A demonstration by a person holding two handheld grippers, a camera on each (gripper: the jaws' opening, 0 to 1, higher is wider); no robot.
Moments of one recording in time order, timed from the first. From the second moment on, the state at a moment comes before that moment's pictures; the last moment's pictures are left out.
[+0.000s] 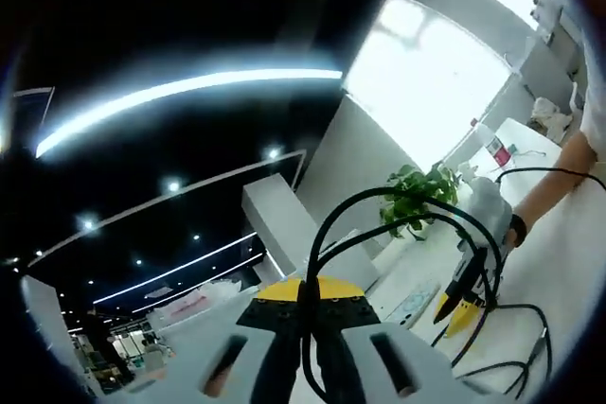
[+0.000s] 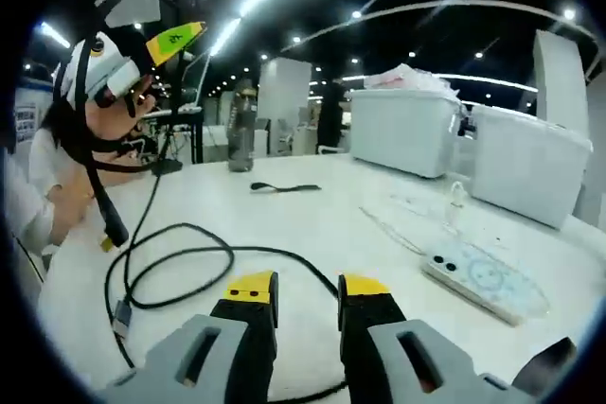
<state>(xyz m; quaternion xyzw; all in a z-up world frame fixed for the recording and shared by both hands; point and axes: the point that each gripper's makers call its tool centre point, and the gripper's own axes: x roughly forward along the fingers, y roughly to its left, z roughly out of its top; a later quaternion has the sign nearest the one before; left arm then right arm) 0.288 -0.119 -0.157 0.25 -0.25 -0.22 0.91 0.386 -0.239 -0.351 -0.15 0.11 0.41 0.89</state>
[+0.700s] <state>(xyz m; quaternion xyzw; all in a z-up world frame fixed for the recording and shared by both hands) 0.294 -0.124 -0.170 0.25 -0.23 -0.23 0.91 0.392 -0.239 -0.360 -0.23 0.11 0.42 0.87</state>
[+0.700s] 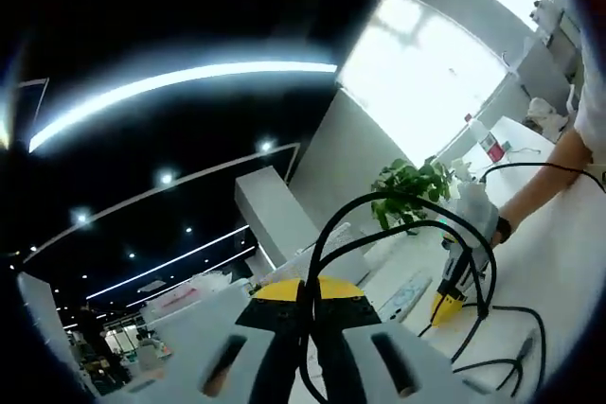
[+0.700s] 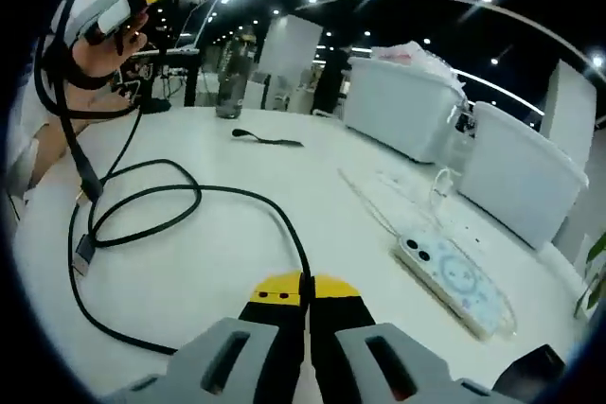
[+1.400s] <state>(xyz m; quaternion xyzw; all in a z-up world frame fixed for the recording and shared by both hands) 0.318 -0.138 -0.209 0.31 -0.18 -0.23 0.90 0.326 -0.222 -0.219 -0.31 -0.17 0.36 0.86</state>
